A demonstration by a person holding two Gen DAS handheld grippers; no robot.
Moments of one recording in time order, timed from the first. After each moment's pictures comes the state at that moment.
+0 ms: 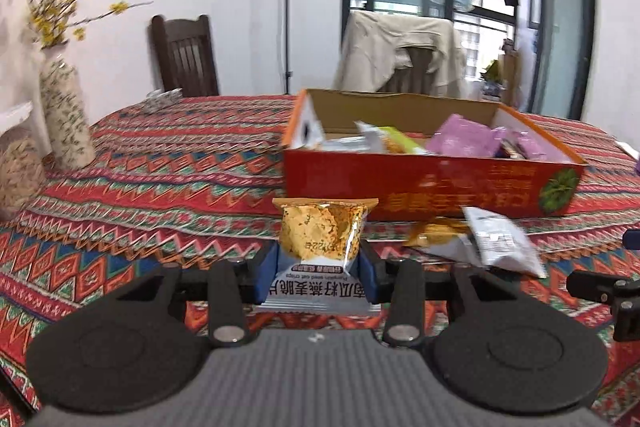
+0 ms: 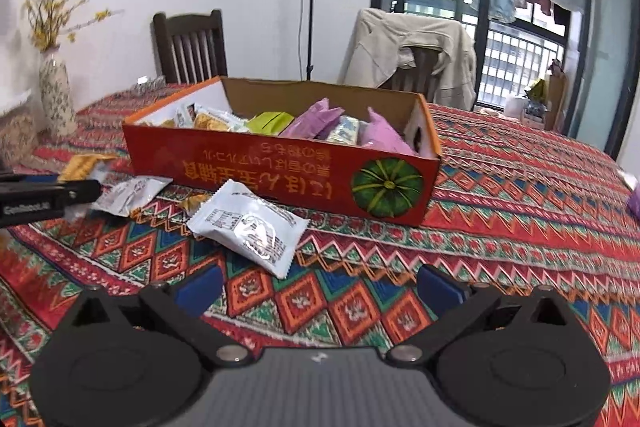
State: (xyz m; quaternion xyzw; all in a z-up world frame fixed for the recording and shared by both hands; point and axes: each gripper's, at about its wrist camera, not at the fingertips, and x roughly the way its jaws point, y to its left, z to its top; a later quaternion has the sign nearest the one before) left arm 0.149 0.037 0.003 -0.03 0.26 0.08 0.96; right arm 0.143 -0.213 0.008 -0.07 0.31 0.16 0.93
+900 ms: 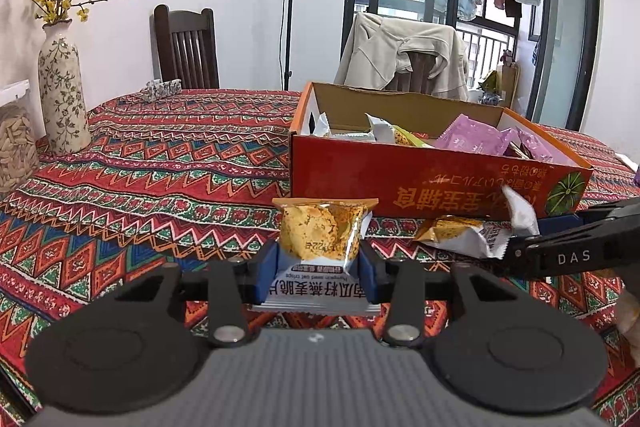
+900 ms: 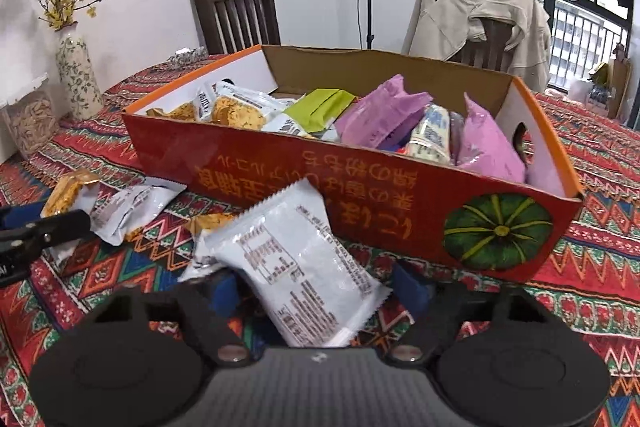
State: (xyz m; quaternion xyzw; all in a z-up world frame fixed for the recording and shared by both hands) left arm 0.150 0.047 -0.010 -0.05 0.25 0.07 0.96; right arm 0.225 -0.174 -0.014 -0.07 0.35 0.25 0.90
